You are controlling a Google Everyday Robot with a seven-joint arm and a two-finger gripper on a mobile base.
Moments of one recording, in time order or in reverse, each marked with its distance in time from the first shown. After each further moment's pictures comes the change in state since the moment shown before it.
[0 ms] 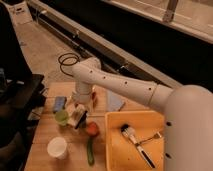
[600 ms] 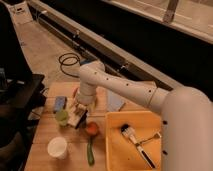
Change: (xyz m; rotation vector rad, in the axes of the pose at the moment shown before) arm 0.013 0.014 0.018 0.017 -0.055 0.053
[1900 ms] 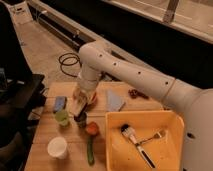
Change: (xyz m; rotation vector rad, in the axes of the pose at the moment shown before) arm -0.014 0.004 -0.133 0.045 0.151 0.110
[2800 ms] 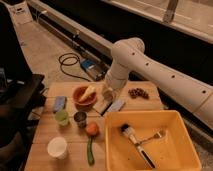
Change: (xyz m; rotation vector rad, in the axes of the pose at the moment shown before) arm 0.040 0.094 -0.030 -0.023 0.036 0.215
